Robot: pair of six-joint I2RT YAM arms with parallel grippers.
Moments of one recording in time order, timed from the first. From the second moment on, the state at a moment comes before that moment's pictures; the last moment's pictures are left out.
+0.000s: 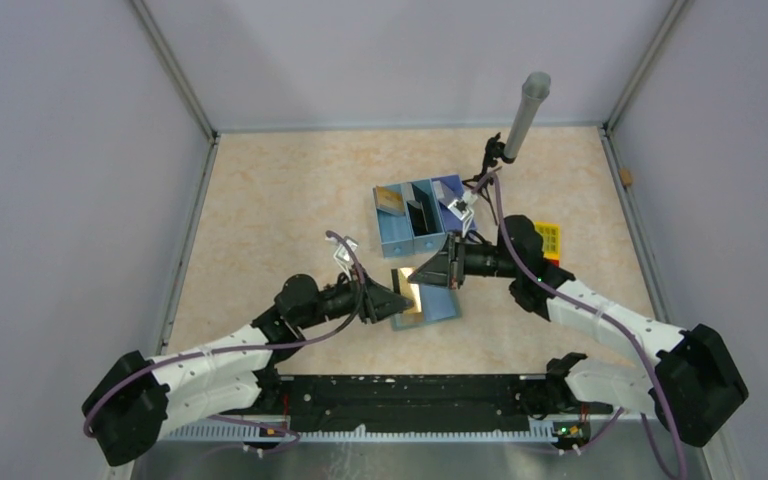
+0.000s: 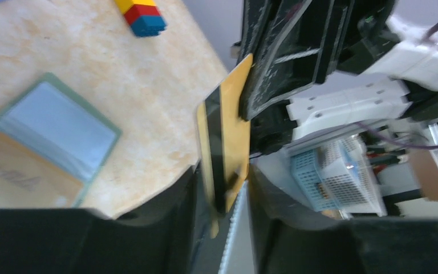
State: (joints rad) left arm -0.84 0.91 0.27 0.67 0.40 -0.92; right arm 0.65 1.11 0.61 0.35 -0.76 0.79
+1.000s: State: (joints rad) left arm -0.84 1.19 0.47 -0.05 -0.02 -0.89; right arm 0.53 1.36 0.58 0.08 -0.49 0.52
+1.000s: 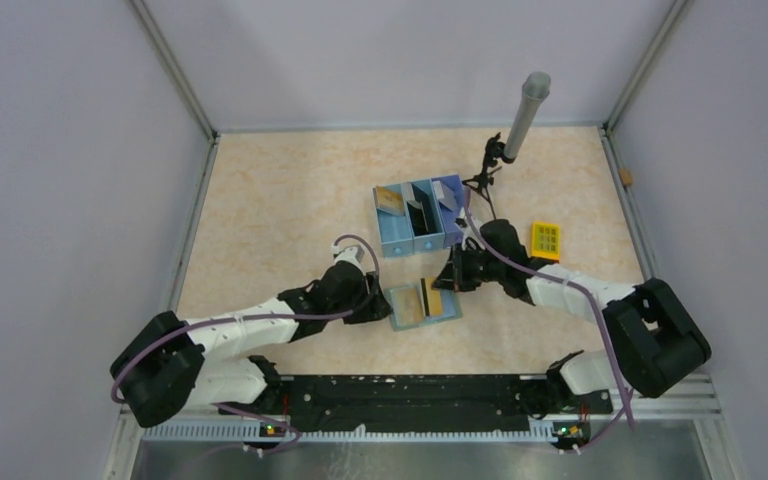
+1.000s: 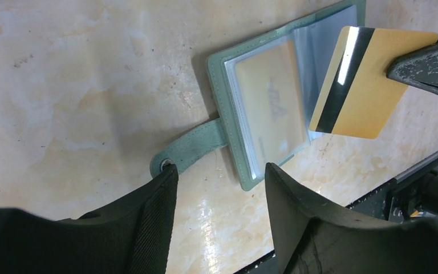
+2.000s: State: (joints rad) left arm -0.84 1.21 0.48 -0.09 -0.04 -0.89; right arm 0.52 1.36 0.56 0.14 -0.50 0.56
